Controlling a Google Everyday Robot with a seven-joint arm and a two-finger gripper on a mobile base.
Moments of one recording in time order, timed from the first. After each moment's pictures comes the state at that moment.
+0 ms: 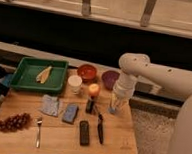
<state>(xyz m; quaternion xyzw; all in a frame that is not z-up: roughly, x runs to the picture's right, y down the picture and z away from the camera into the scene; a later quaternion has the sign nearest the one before) 0.136 0.127 0.730 -0.38 0.26 0.63 0.62</state>
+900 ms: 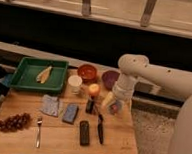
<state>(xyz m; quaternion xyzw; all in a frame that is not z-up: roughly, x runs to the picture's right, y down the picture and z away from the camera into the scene) 0.135 0.124 0.725 -0.37 0.25 0.64 0.62</state>
